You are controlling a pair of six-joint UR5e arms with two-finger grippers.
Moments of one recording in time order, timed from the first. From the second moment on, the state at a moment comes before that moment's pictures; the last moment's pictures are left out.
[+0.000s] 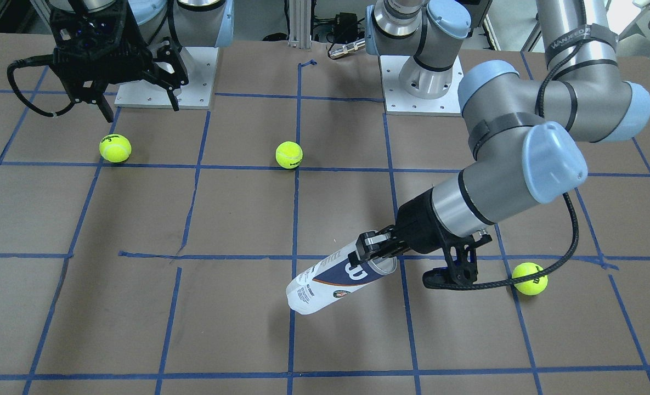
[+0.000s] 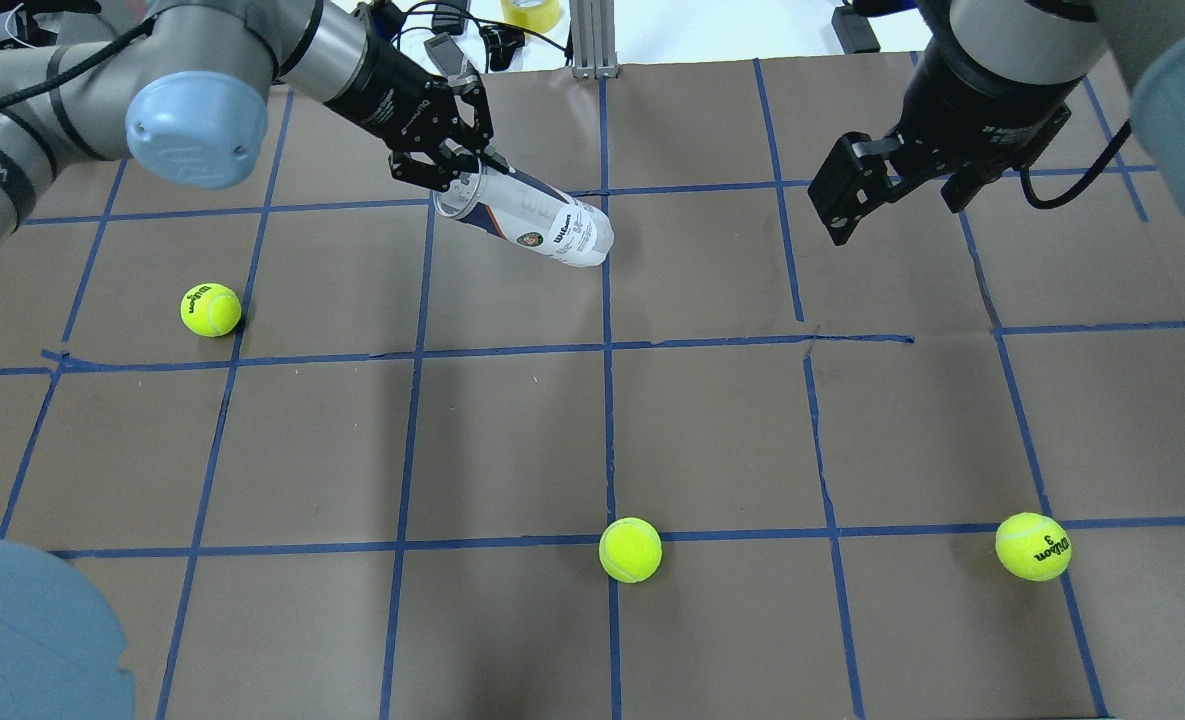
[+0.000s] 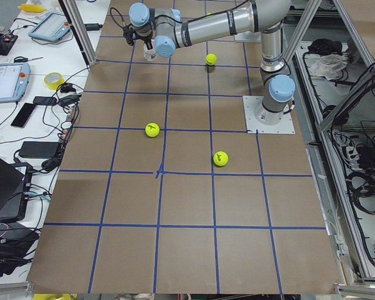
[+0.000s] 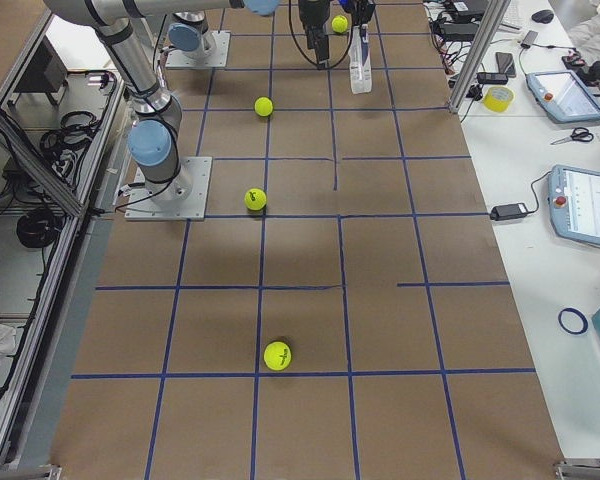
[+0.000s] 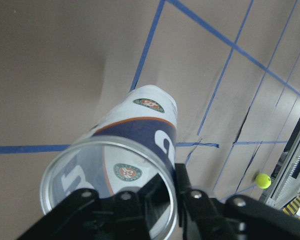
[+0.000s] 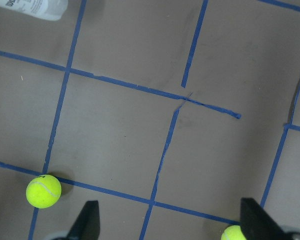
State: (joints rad) left arm -1.59 -1.95 -1.44 -1.24 1.07 -0.35; right arm 1.60 -1.66 1.58 -1.55 -1.55 -0.23
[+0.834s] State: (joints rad) left arm -1.79 -2.01 -1.35 -1.23 1.67 -0.21; right arm 1.60 -1.66 1.59 -1.51 -1.56 -0.24
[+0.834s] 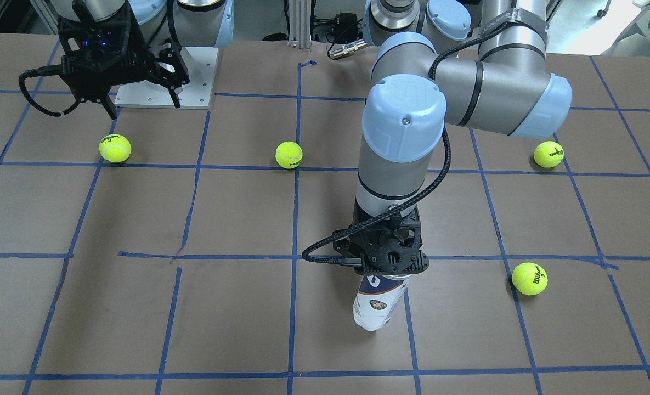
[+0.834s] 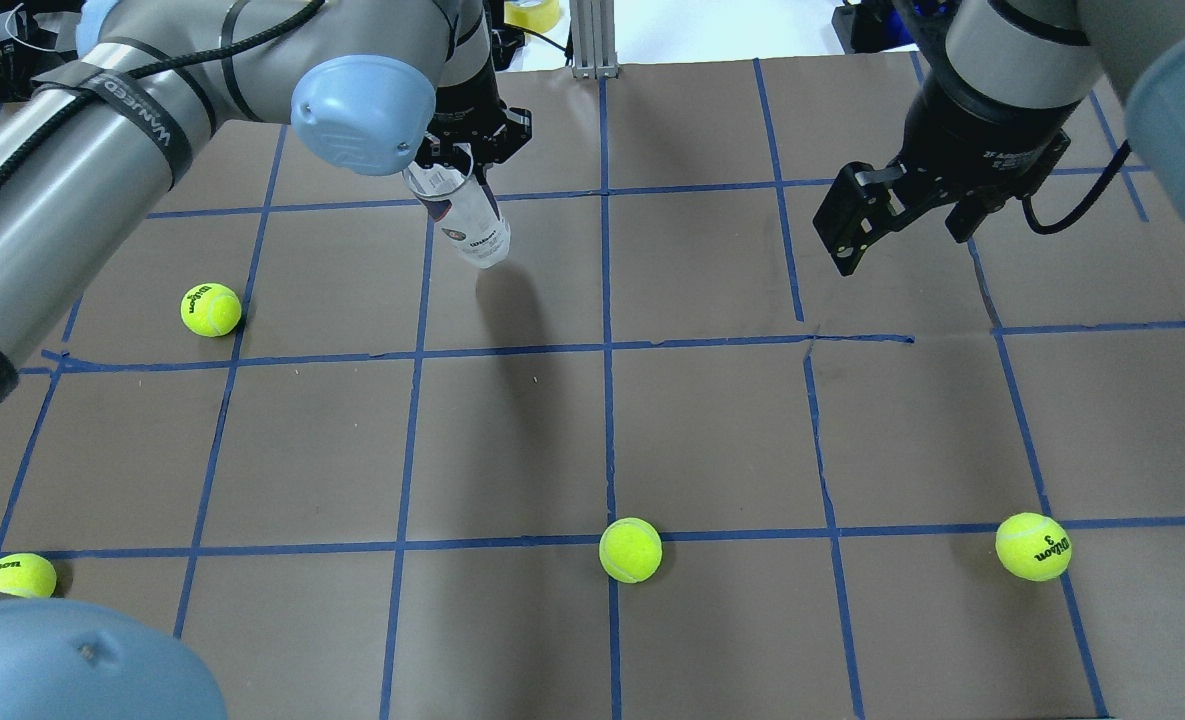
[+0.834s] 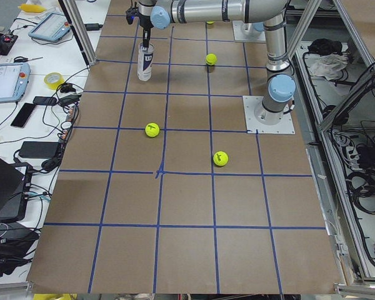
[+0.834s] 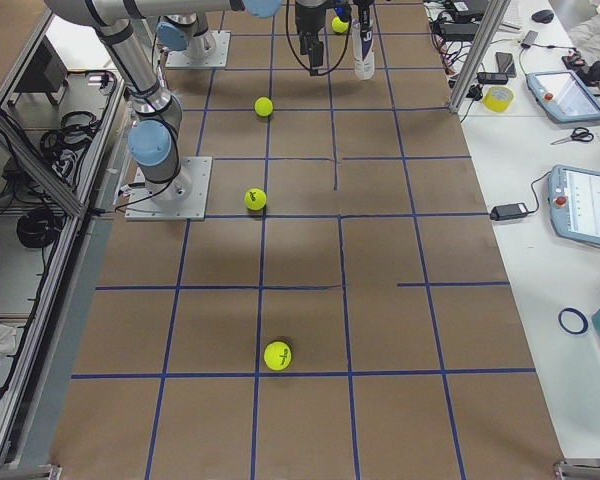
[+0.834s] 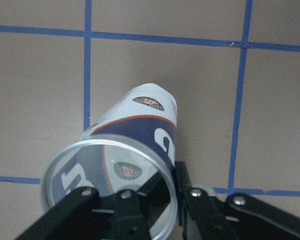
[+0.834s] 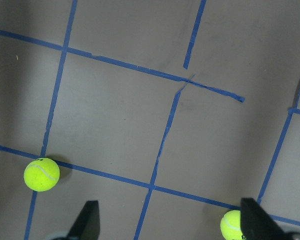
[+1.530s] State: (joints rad) left arm -1.79 -2.03 -1.35 -1.20 1.68 -0.17; right arm 1.60 -1.66 1.59 -1.53 -1.56 -0.24
